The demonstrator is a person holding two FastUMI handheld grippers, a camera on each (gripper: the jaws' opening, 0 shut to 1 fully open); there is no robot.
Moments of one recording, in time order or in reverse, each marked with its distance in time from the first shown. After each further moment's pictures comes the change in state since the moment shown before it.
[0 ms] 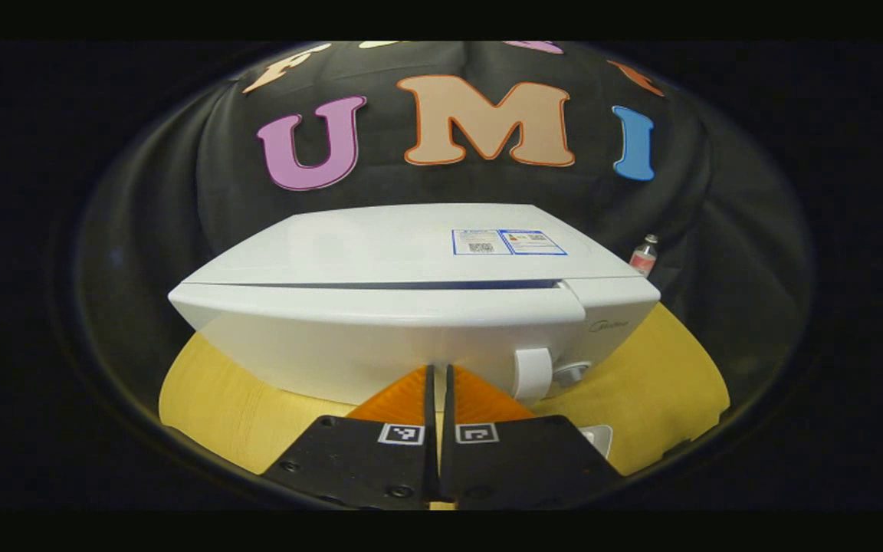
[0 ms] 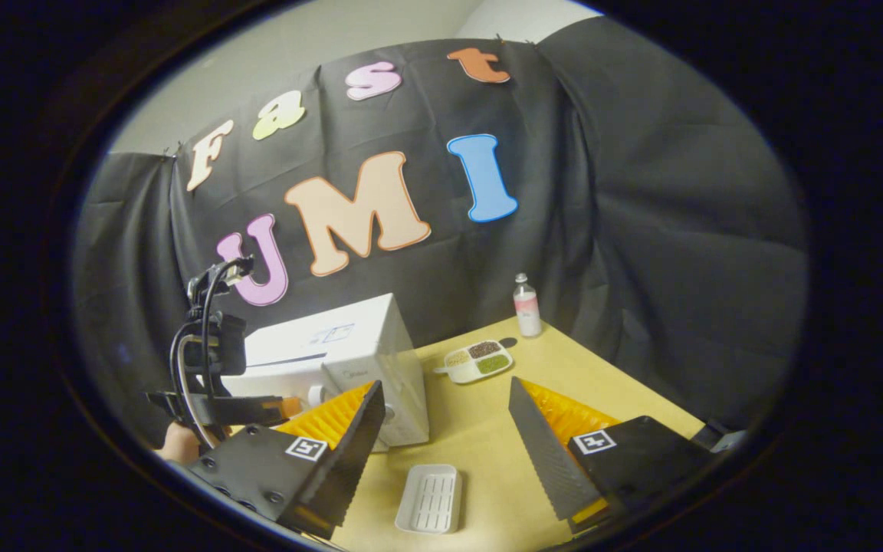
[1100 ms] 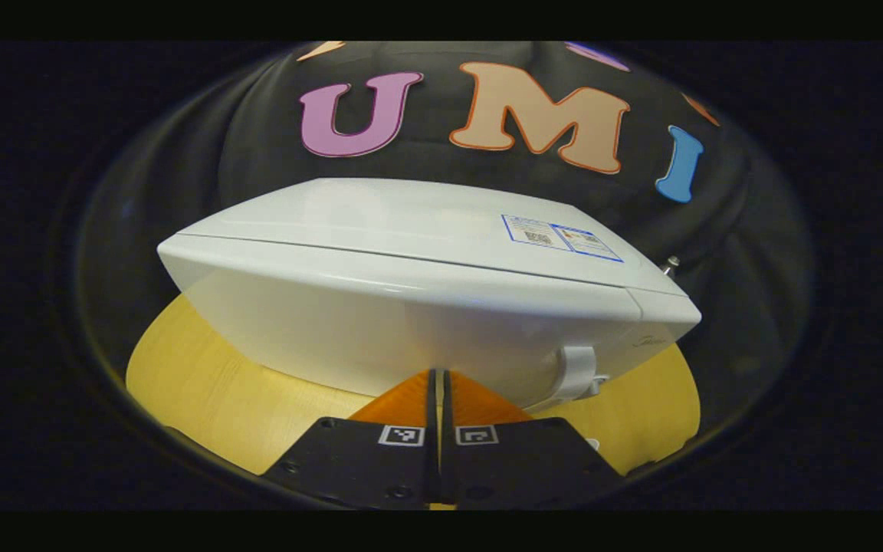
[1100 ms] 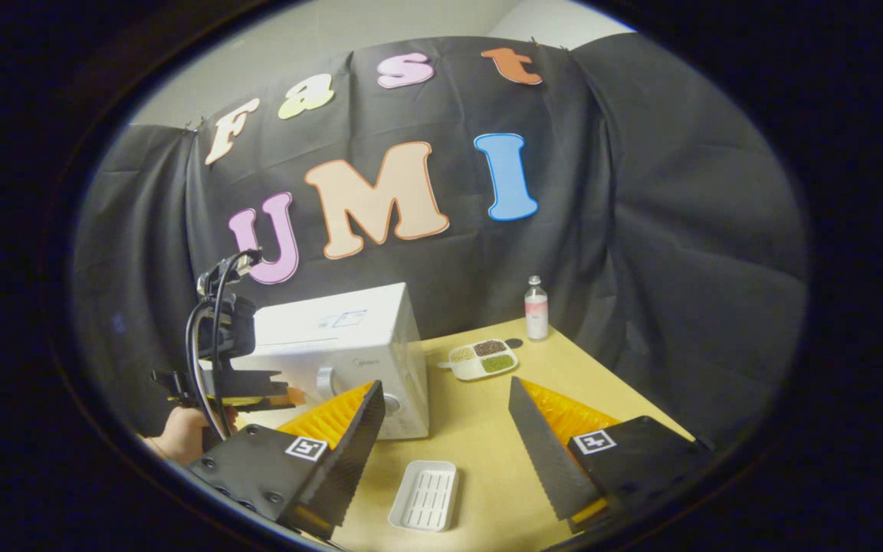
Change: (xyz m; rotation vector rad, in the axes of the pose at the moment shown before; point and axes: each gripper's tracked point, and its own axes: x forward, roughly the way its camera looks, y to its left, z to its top) left arm 0.020 0.018 -0.014 -0.187 0.065 -0.006; right arm 0.000 0.021 -0.009 -0.099 0.017 0.031
